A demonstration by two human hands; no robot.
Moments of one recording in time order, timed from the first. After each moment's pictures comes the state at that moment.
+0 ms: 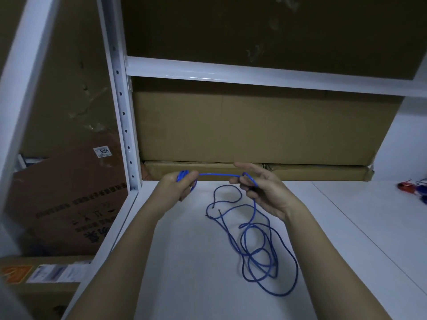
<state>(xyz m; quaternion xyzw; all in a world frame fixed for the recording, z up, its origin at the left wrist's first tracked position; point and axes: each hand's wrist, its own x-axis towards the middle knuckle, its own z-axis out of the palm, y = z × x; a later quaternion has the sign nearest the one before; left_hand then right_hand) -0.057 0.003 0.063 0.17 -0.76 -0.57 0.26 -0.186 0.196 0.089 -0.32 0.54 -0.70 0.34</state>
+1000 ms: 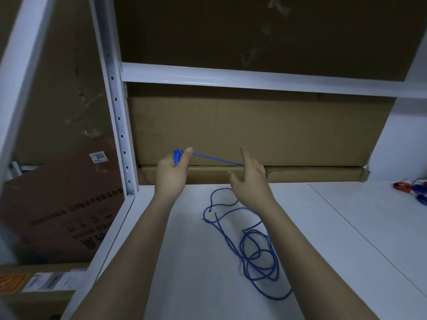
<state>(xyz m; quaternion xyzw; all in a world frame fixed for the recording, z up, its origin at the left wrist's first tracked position) -0.072 0.029 0.105 0.23 -0.72 -0.48 0.45 -0.178 0.169 0.087 -0.39 0.82 -0.41 -0.11</state>
